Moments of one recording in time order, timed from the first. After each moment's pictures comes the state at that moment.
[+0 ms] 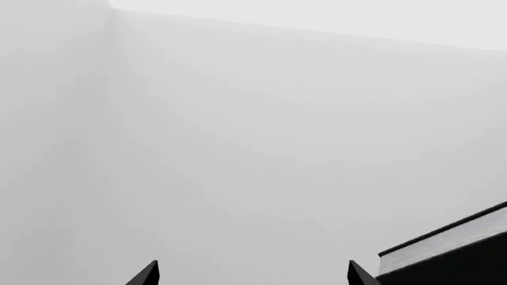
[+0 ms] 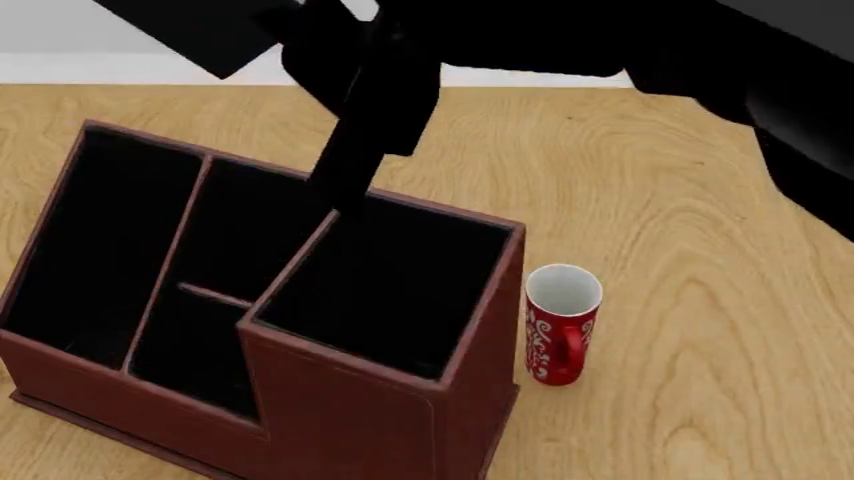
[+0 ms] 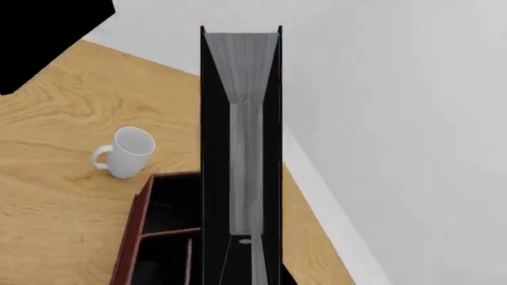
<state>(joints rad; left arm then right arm) -0.72 -0.48 -0.34 0.90 -1.08 -1.02 -0.67 1.87 0.60 -0.99 -0.03 1.03 0.90 -0.47</state>
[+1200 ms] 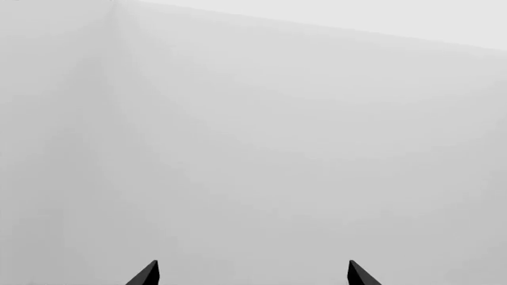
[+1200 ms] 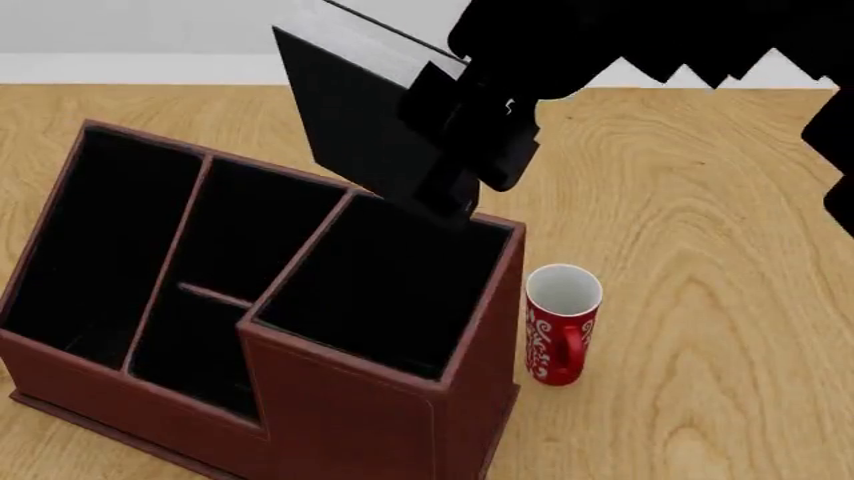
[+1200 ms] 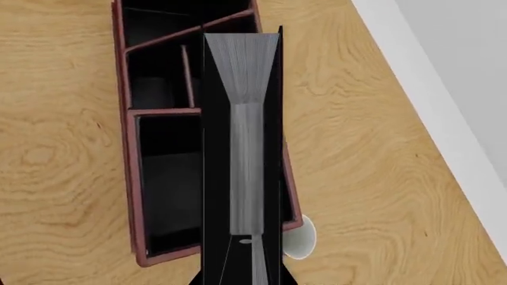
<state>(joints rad) -0.66 -0.47 -0.31 0.88 -1.04 -0.95 -0.65 2.12 0.33 -1.49 0.44 0.87 1.20 -0.82</state>
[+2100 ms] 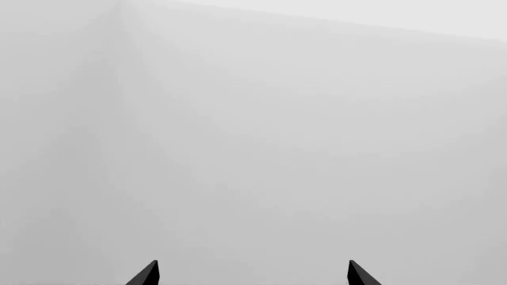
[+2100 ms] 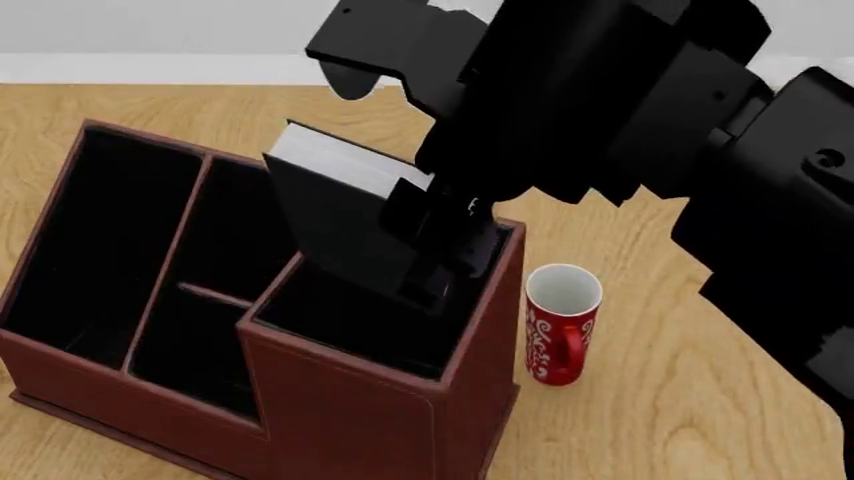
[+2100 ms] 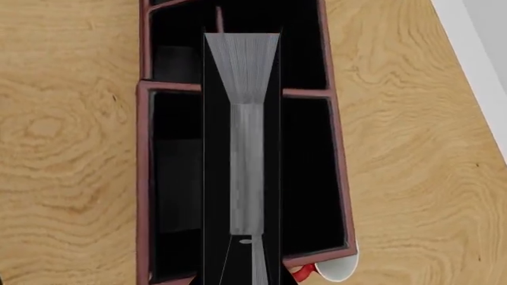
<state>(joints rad) -0.62 -0.49 -0.29 0.86 -1.00 -0.90 -0.63 1.93 0.27 -1.54 0.50 0.81 1.06 -0.83</state>
